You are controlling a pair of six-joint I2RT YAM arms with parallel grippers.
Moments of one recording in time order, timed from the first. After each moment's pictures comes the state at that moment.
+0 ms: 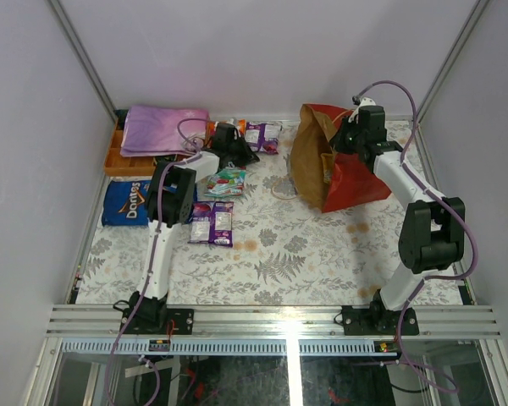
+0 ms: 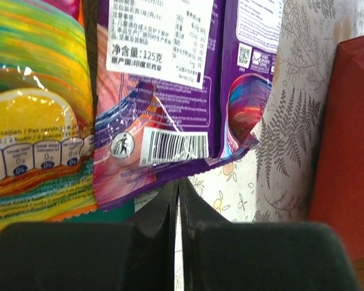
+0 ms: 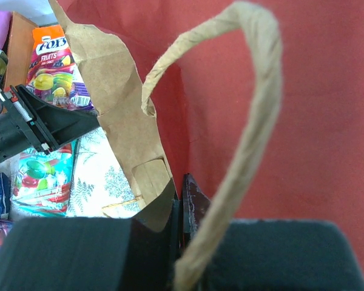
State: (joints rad) left arm -0.28 2.44 1.78 0.04 0.33 -0.74; right arm 0.14 1.73 1.36 -0.19 -0.16 0.34
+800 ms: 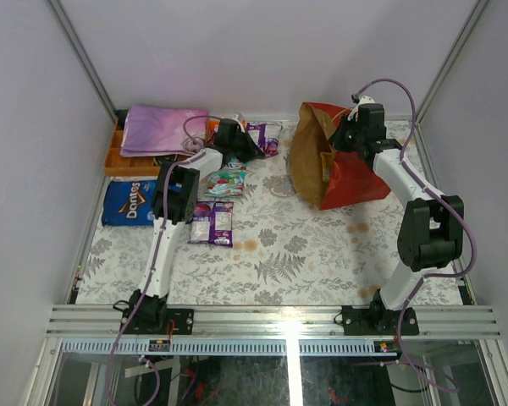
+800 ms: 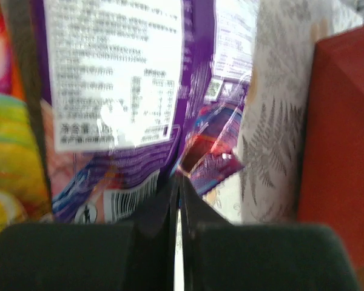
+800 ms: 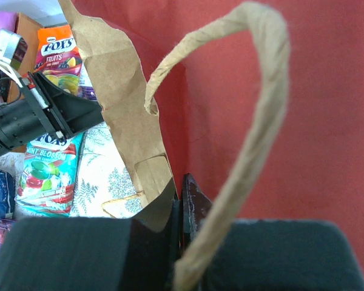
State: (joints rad) left arm -0.28 2.55 1.98 -0.02 0.37 -0.71; right arm 0.14 1.75 1.39 -0.19 -0.18 0.34
